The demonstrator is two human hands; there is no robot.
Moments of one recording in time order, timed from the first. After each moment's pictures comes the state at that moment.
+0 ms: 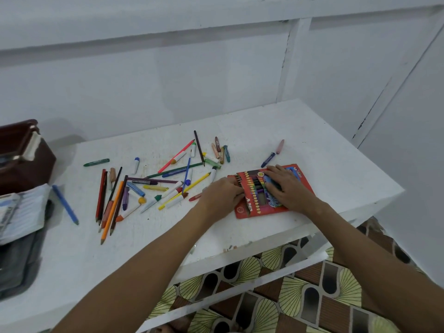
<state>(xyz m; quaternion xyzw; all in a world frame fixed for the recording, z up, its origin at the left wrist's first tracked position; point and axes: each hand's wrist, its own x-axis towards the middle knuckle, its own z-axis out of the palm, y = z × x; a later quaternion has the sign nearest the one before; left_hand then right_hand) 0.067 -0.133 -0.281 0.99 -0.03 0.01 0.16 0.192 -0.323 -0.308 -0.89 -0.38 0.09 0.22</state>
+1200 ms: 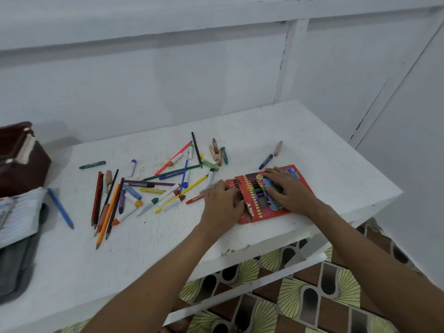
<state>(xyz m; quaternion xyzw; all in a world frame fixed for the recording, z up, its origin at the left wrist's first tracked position) 0.059 -0.155 -0.312 0.96 0.14 0.13 0.22 0.199 -0.331 -0.310 -0.88 -0.40 0.09 0.25</state>
